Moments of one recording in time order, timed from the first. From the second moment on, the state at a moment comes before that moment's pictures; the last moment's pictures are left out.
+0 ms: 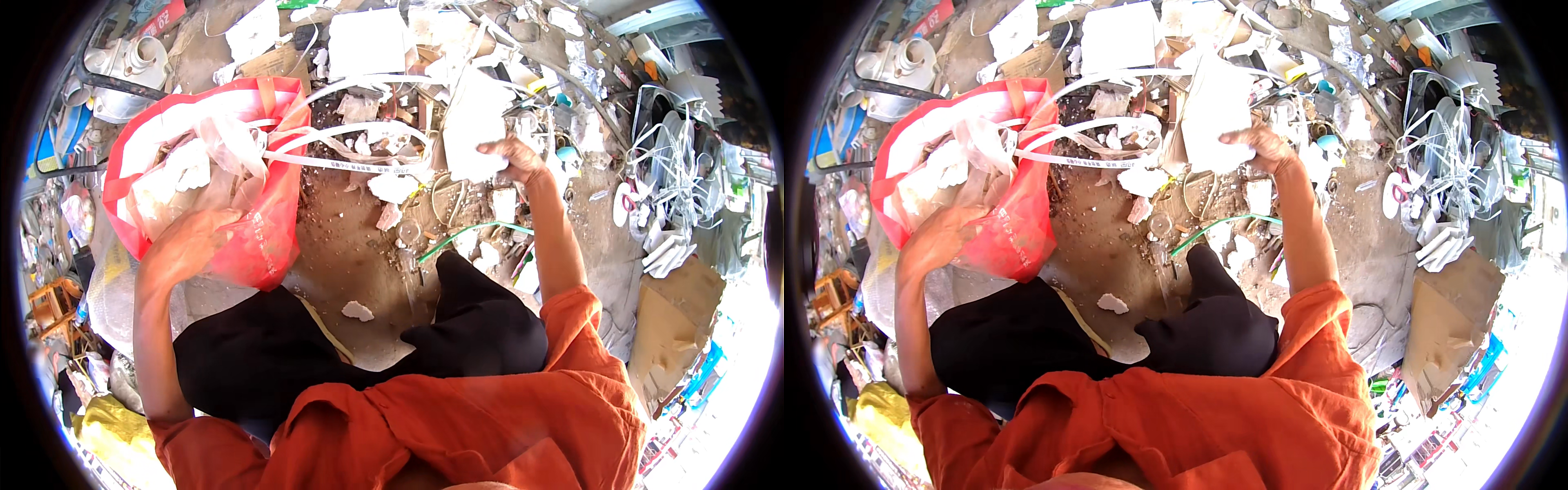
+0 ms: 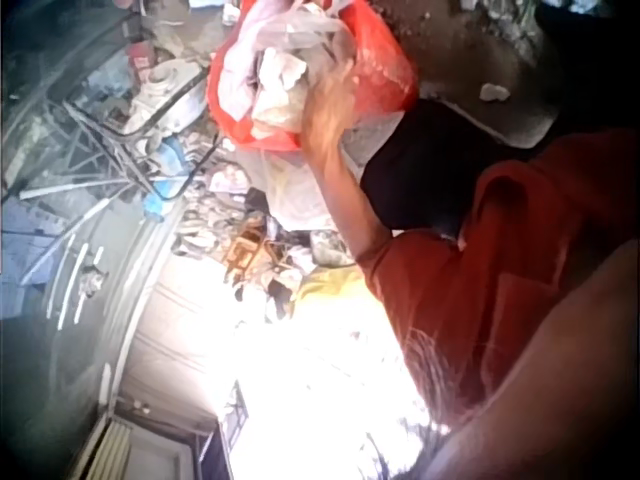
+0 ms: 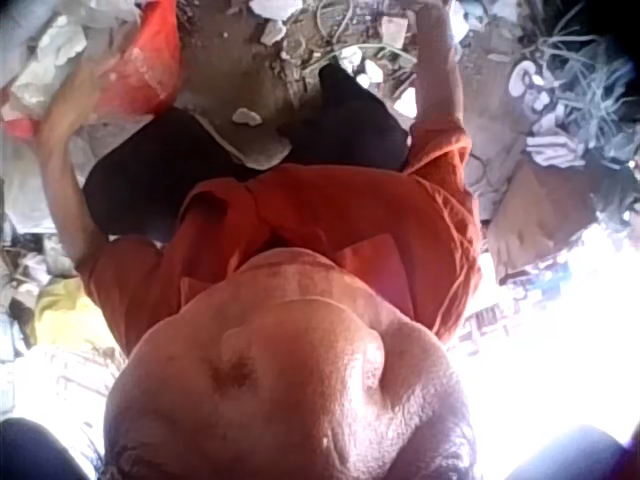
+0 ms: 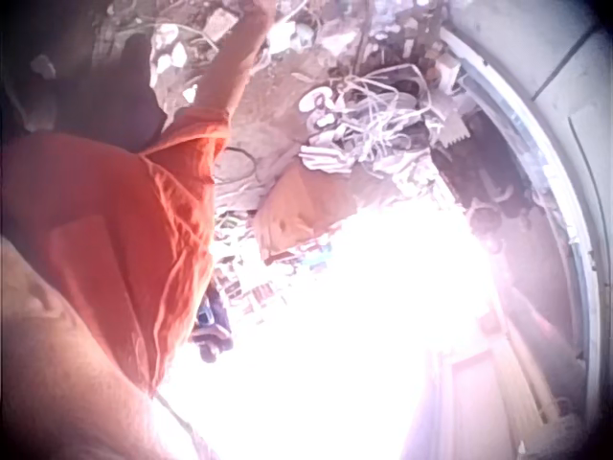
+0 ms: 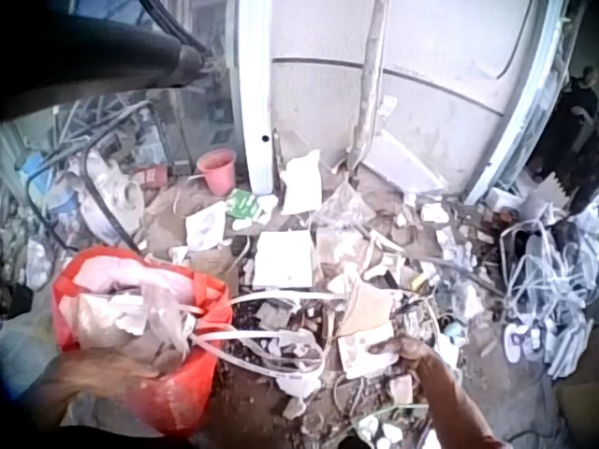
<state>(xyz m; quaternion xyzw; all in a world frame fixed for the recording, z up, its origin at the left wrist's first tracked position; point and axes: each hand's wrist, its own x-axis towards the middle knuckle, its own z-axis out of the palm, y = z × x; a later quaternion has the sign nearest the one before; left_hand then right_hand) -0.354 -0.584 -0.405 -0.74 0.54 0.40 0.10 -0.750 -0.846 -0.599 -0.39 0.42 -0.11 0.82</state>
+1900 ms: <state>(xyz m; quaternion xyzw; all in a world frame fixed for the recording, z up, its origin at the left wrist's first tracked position) -0.363 -0.588 -0.401 -0.73 0.53 0.41 0.09 -0.699 -0.795 -0.599 -0.77 0.39 -0.26 0.44</state>
